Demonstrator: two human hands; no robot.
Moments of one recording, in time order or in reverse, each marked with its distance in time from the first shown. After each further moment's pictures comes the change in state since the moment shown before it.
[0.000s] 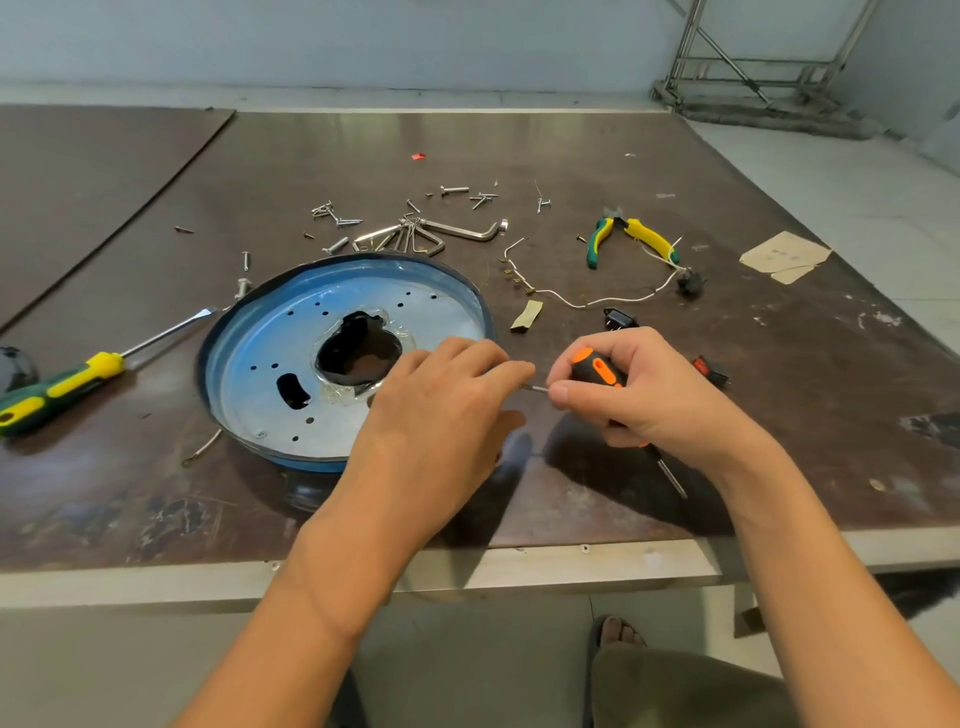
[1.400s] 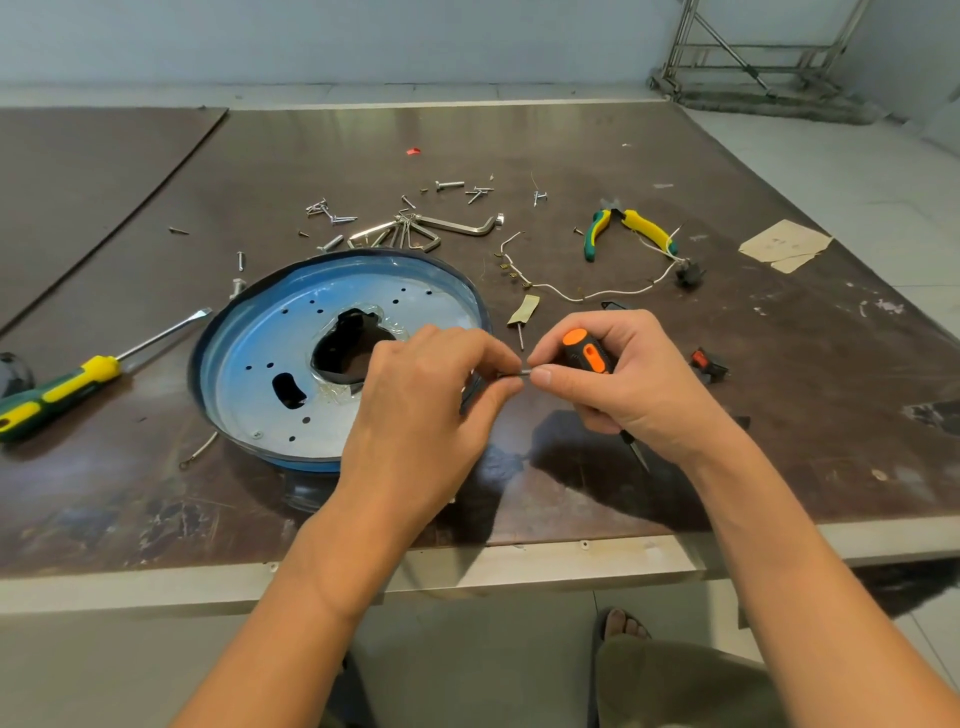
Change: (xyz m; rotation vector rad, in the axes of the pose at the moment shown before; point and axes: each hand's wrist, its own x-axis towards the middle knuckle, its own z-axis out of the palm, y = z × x) left_hand 0.000 -0.005 0.007 -0.341 0.209 -0.109; right_hand 0.005 -0.004 0.013 0.090 0.098 -0.182
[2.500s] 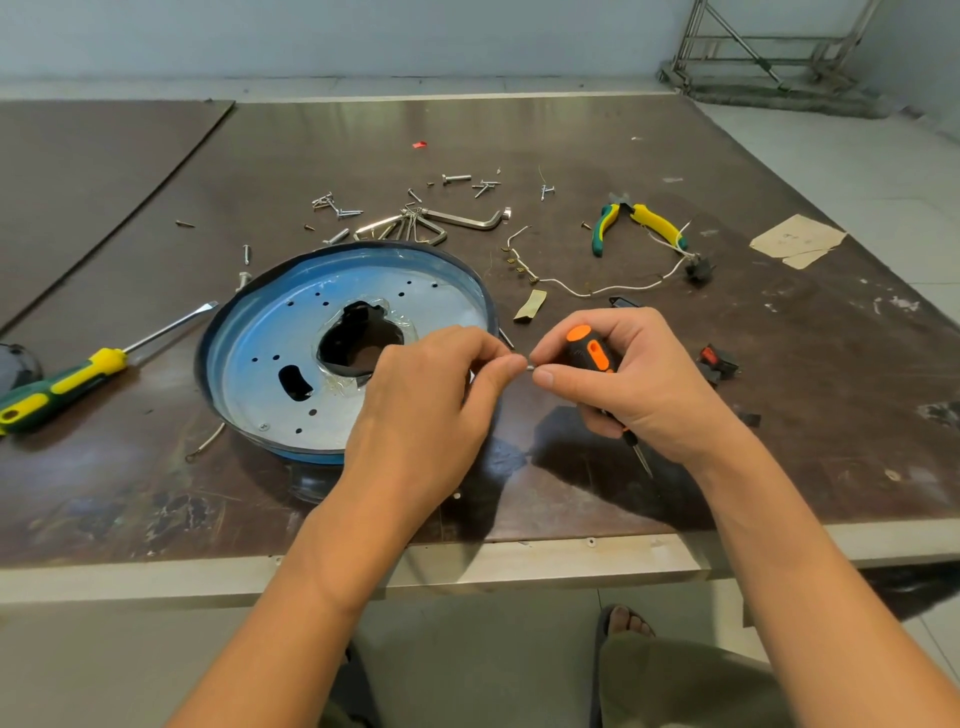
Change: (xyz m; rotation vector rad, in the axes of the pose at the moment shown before) left_hand 0.003 -0.005 0.003 -0.089 -0.010 -0.129; right_hand -0.001 0.003 0.003 0.009 -0.008 -0.025
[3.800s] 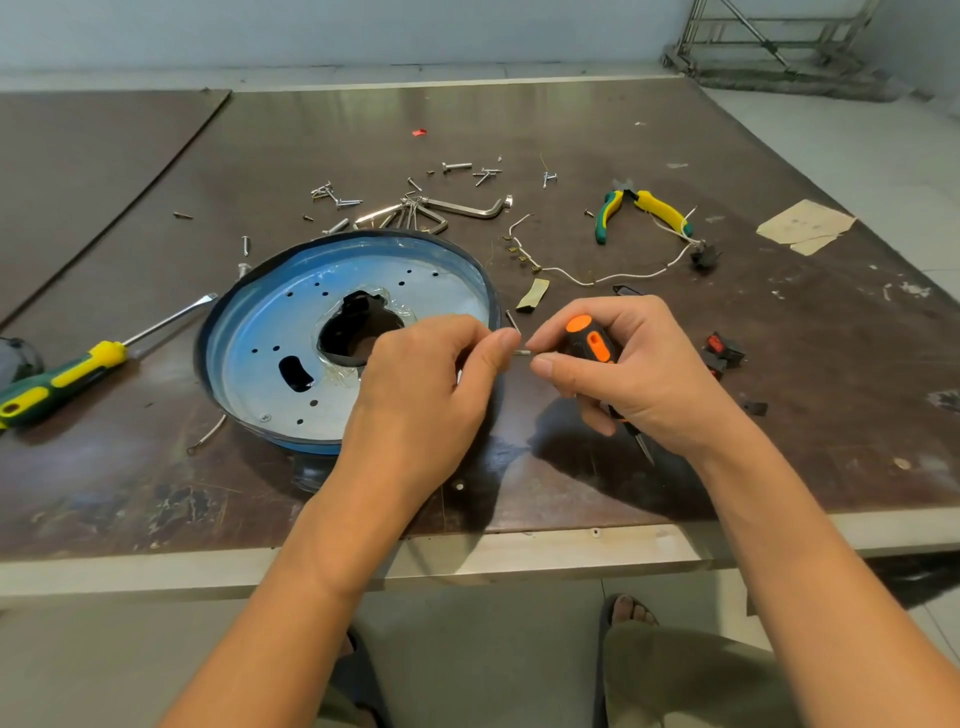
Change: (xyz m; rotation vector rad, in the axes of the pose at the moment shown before) left_hand 0.001 -0.002 -0.002 -0.024 0.051 -0.014; right_hand 0.001 0.002 0.004 -0.003 0.022 -0.052
